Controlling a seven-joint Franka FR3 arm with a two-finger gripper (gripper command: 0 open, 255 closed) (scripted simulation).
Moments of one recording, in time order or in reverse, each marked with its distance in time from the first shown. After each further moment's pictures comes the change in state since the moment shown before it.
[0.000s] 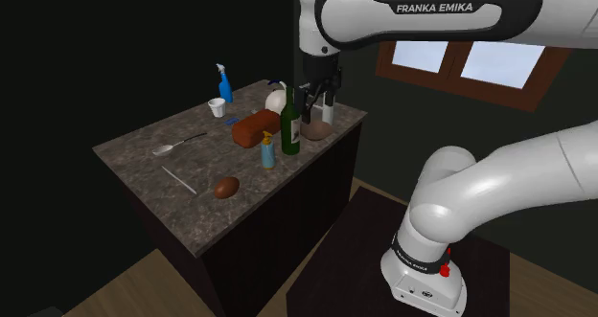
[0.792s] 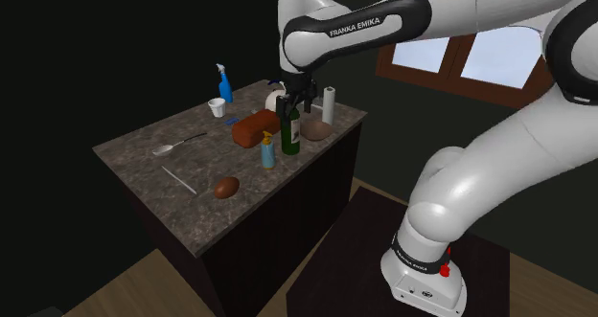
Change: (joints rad) arm -0.038 0.311 -0.098 0.028 -0.037 0.299 -0.087
